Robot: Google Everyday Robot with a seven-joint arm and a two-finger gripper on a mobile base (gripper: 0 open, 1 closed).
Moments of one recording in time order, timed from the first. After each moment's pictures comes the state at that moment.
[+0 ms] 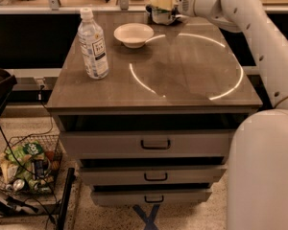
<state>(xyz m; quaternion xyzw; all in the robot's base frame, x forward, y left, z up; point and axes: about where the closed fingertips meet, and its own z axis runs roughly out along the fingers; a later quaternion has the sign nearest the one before) 0.860 -0.086 0.996 -0.30 0.67 0.23 0.64</state>
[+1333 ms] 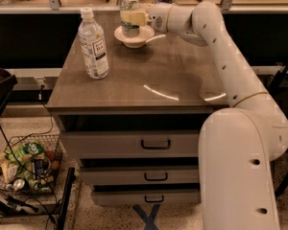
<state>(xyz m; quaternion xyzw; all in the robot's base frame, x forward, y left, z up) 0.859 0.018 0.947 -0.35 0.61 0.37 0.60</state>
